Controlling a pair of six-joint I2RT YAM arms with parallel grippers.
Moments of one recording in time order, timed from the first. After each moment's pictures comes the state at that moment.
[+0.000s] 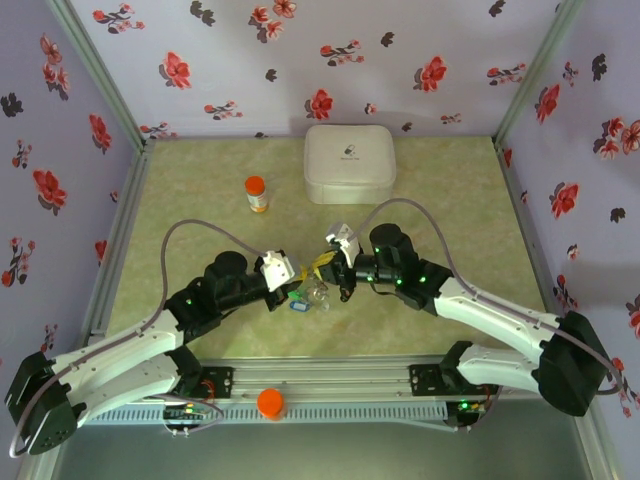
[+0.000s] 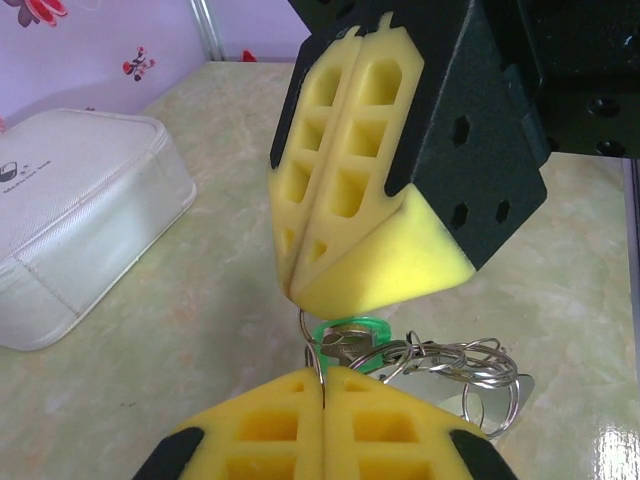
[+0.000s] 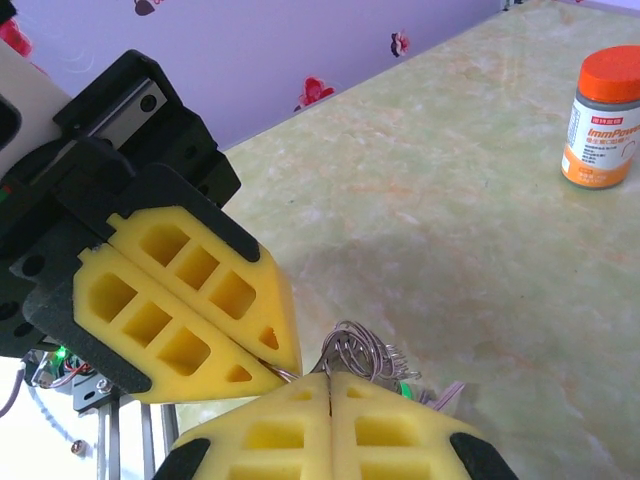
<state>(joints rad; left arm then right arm) -0.90 0.86 0.50 0.05 0.20 0.25 0.83 1.13 0.69 0.04 -0.45 0.10</state>
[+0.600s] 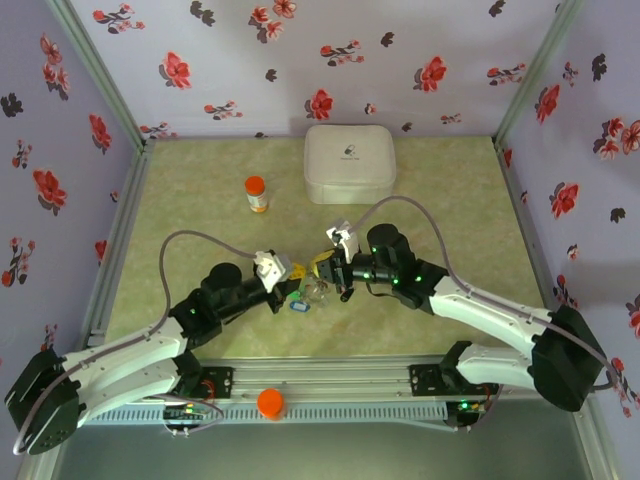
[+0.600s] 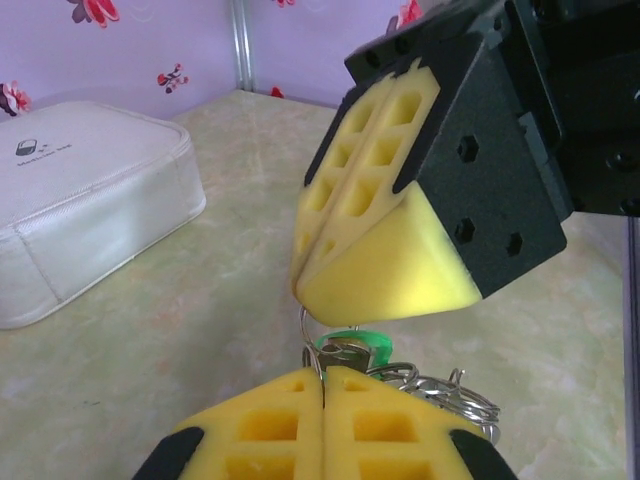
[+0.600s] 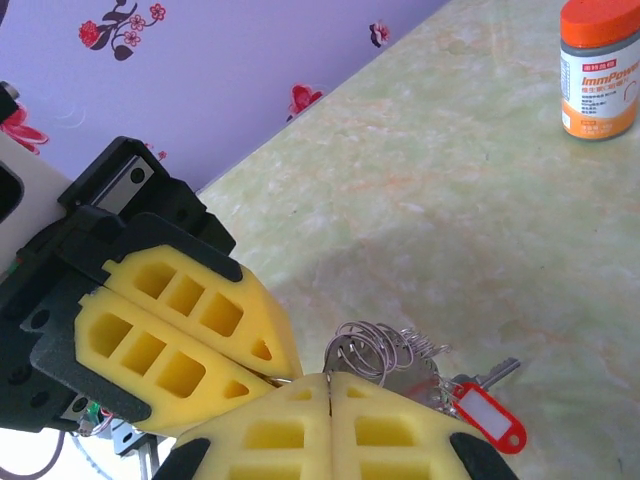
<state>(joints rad) -0.90 0.86 0.34 0.35 0.17 0.03 0.83 1.17 0.68 0.10 -0.44 0.30</state>
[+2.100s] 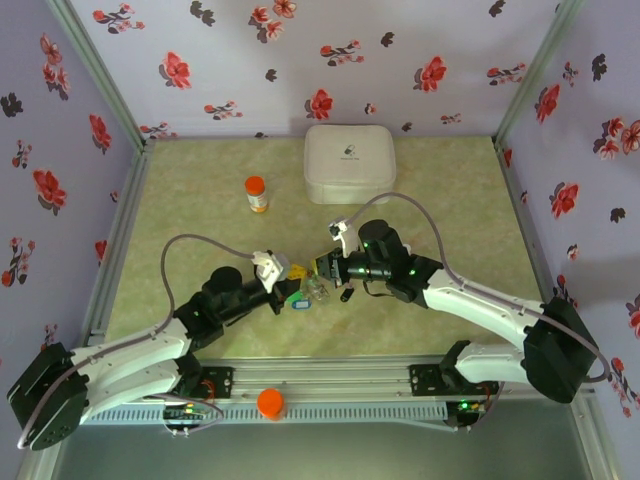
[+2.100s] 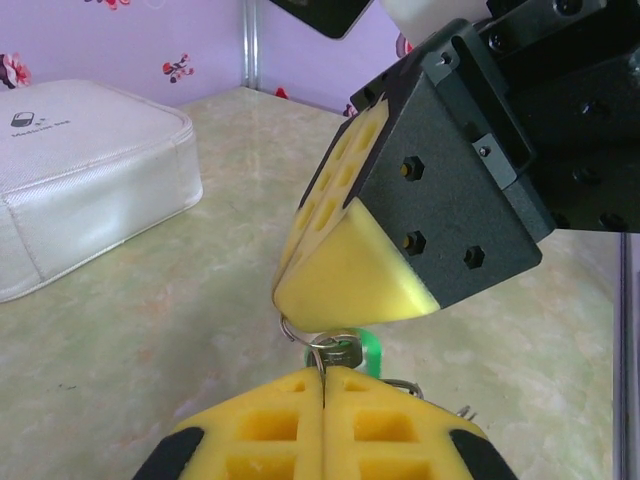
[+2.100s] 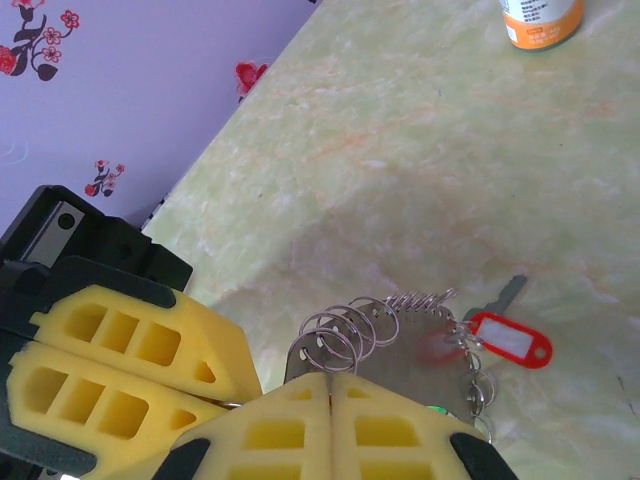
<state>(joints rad) -0.90 0.90 0.29 0.45 0.16 -0.06 0.83 1.23 0.74 -0.01 -0.38 0.46</state>
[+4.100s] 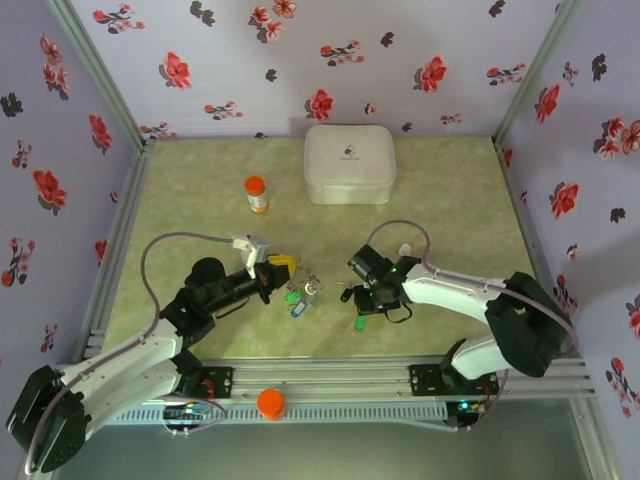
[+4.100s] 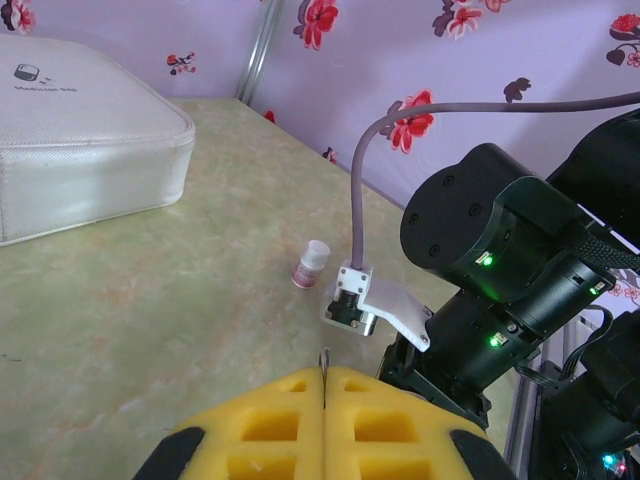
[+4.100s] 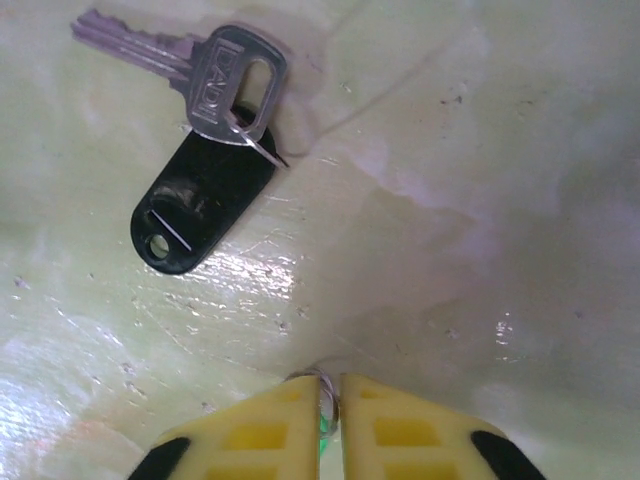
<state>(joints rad) -0.74 0.82 0.32 0.40 0.34 -0.36 0.83 1.42 0.72 -0.62 -0.07 0.64</state>
